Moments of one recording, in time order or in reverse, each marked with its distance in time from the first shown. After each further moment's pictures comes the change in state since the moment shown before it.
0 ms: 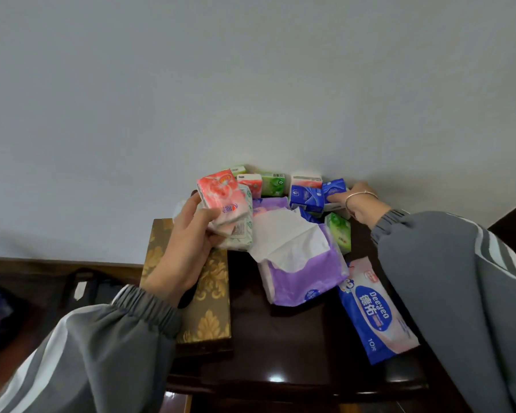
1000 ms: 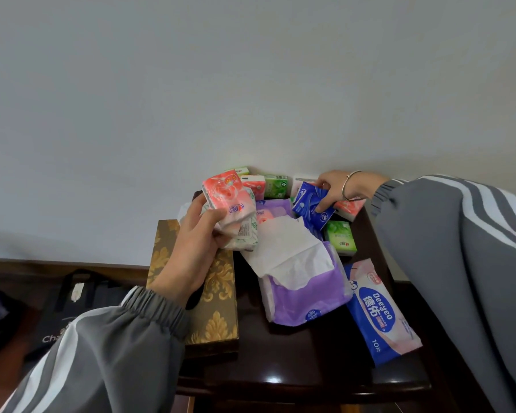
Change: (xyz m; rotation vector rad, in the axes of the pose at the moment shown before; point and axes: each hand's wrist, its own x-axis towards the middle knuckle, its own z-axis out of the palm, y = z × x) left_hand 0.002 -0.004 -0.004 -0.042 -0.027 0.010; right_hand 0.001 -0.054 -0.012 -0.741 -0.523 -0.489
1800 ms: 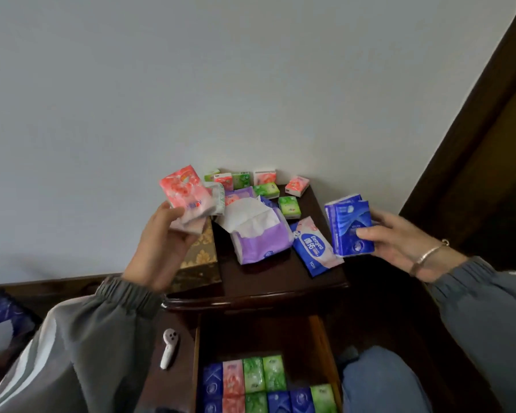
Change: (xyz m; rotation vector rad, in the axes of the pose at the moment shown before) left_hand -0.156 0.086 0.035 -0.111 -0.124 -0.049; right_hand -0.370 0.007 0.080 1.558 0.236 -0.100
